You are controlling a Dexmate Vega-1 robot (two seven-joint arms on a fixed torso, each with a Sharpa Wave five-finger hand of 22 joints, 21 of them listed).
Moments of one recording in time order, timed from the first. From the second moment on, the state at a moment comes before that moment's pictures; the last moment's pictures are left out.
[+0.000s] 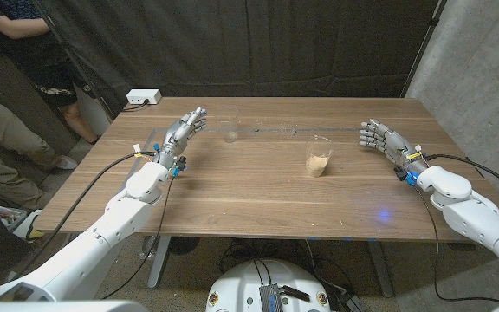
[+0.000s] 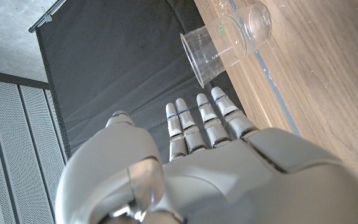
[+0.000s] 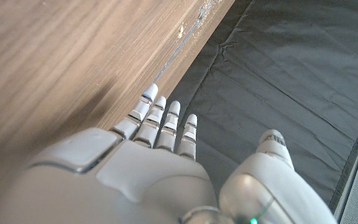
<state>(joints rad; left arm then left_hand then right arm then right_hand) 0.99 0.67 0.35 -1.54 -0.56 -0.31 0.12 0.69 0.15 -0.02 0.12 0.21 0.31 -0.09 0.47 0.26 0.41 -0.13 0.24 0.49 0.37 -0.04 0.22 0.23 0.33 0.03 0.27 0.19 -1.06 -0.85 -0.22 -1.38 0.57 0.31 0.15 0.26 -0.11 0.27 -0.10 0.20 0.21 -0.14 0.19 0.26 0.28 -0.06 0.21 0.39 0.29 -0.04 0.20 0.20 0.18 -0.03 0.66 0.17</state>
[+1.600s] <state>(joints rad) 1.00 0.73 0.34 -1.62 -0.52 -0.26 0.16 0.69 0.15 -0.01 0.12 0.21 0.32 -0.09 0.48 0.26 0.43 -0.14 0.24 0.49 0.38 -0.05 0.22 0.23 0.34 0.03 0.27 0.19 -1.24 -1.08 -0.19 -1.48 0.31 0.32 0.00 0.39 -0.16 0.09 -0.15 0.33 -0.09 -0.07 0.22 0.20 0.06 -0.06 0.21 0.30 0.11 -0.04 0.18 0.17 0.19 -0.04 0.47 0.17</state>
